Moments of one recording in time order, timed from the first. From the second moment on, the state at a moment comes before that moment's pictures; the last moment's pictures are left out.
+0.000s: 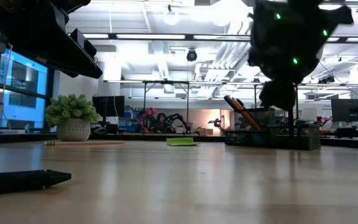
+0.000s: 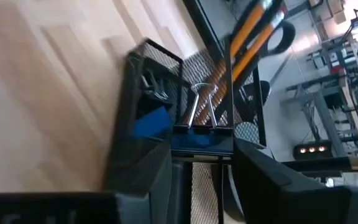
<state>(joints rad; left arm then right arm) -0.44 1.37 0.59 0.12 -0.41 -0.35 0.14 1.55 0.87 -0.87 0.98 0.59</state>
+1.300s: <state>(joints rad) -0.44 1.38 0.58 0.13 -0.41 -0.35 -0.12 1.38 0.62 -0.21 0.61 0.29</state>
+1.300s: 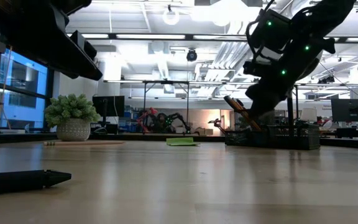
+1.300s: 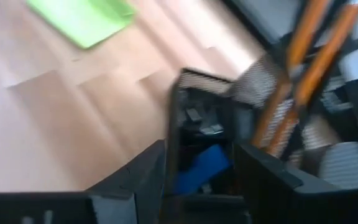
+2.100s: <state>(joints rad) -0.69 1.38 0.59 0.19 -0.22 -0.51 0.32 1.38 0.62 0.17 0.42 0.24</state>
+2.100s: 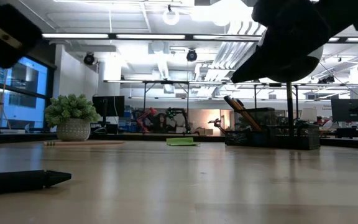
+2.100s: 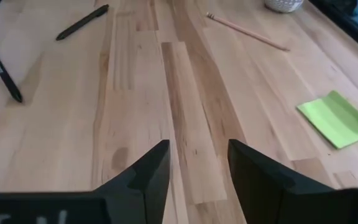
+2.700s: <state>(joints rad) -0.71 1.76 1.14 -0.44 -0.16 -0.61 0.35 1.38 0.62 0.15 0.46 0.27</state>
